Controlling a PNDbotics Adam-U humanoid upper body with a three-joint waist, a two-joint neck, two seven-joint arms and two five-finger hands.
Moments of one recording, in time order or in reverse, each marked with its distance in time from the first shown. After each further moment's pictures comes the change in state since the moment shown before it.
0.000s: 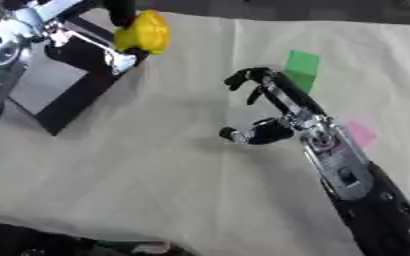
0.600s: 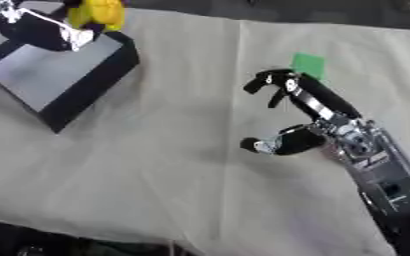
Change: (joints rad) left arm 0.053 0.141 0.087 0.037 0.088 0.059 0.061; right arm 0.044 -0.085 -0.018 -0.175 -0.057 0.035 0.073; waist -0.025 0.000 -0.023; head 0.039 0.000
